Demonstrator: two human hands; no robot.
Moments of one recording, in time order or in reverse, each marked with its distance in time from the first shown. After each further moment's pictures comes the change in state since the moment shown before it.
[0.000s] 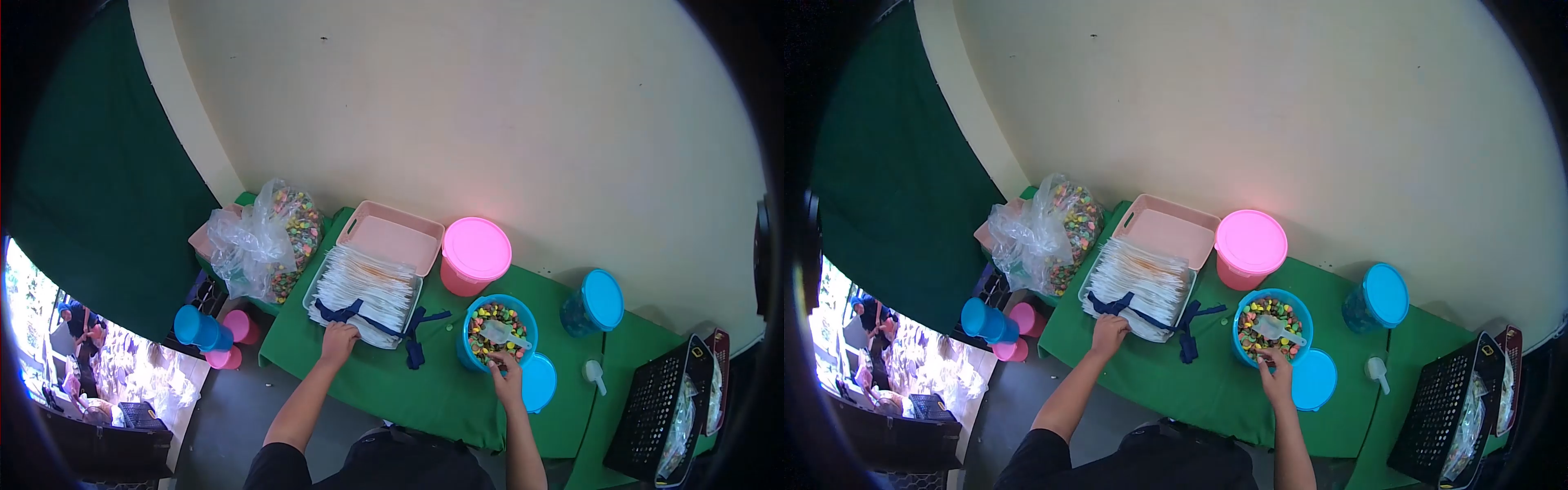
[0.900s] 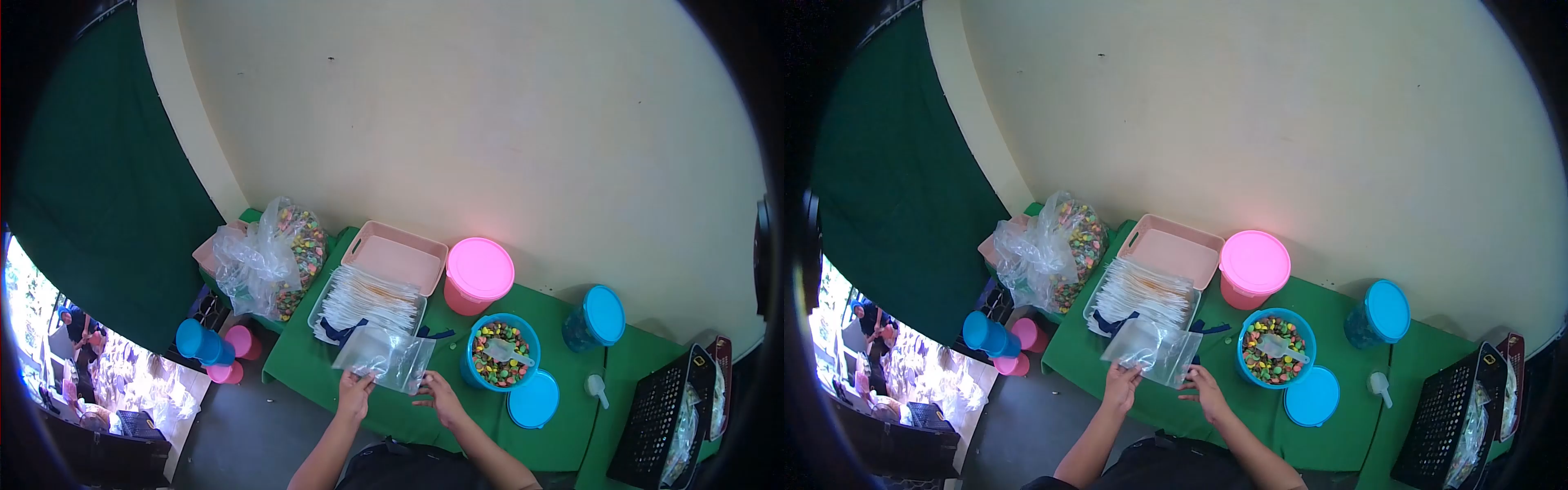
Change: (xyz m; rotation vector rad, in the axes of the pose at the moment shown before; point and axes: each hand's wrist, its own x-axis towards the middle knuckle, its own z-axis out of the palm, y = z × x) left_hand -0.035 0.100 -0.016 -1.684 0.403 -0.983; right_hand -0.003 -0.048 0.128 0.812 -0.417 0.680
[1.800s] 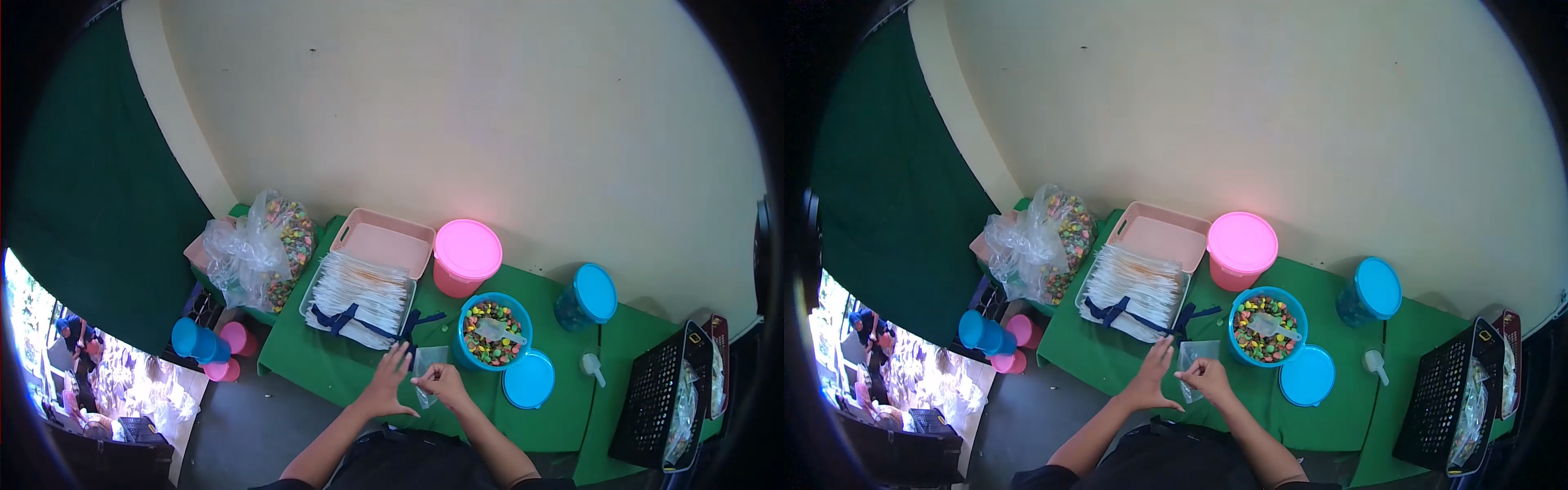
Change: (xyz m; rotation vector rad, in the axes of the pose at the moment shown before) left_hand -0.039 0.006 0.044 1.335 -0.786 0.853; right_hand -0.025 -0.007 -0.012 -0.552 0.113 -0.209
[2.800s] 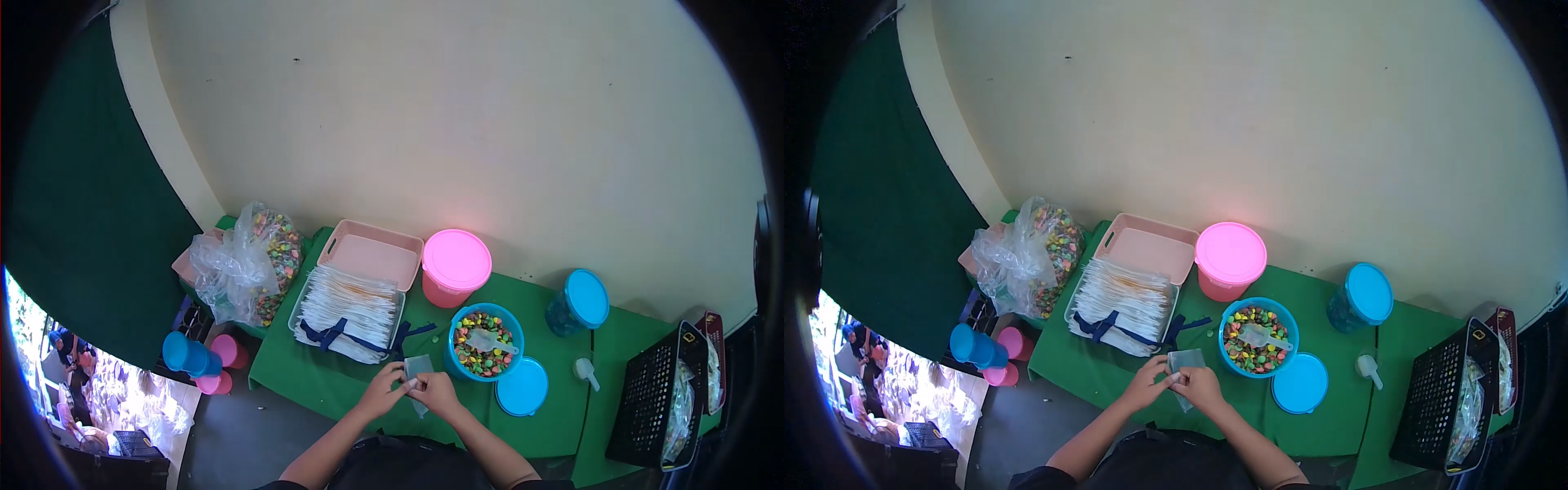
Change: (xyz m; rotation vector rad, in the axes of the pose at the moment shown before) left_hand 0.026 -0.009 0.012 -0.350 -0.041 -0.346; right_hand 0.012 -0.017 -0.002 -0.478 0.071 -0.290
